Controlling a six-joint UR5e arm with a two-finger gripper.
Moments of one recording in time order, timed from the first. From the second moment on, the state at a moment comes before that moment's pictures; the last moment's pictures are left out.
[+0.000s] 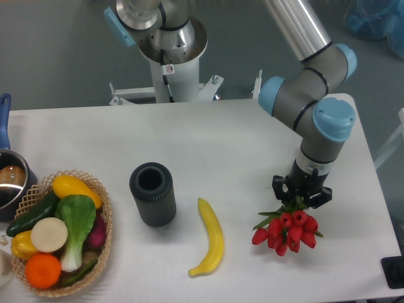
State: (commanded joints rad) arm 2.72 -2.13 -1.56 -0.88 1.35 0.99
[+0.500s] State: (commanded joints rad) arm 2.72 -2.07 -1.58 -0.88 1.35 1.02
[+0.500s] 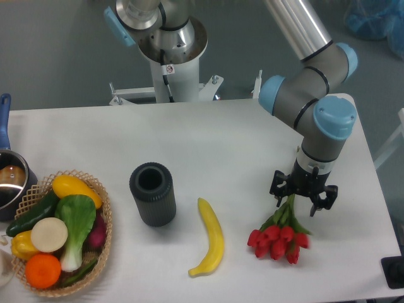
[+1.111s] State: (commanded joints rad) arm 2.91 -1.83 -1.63 -0.87 1.25 1.03
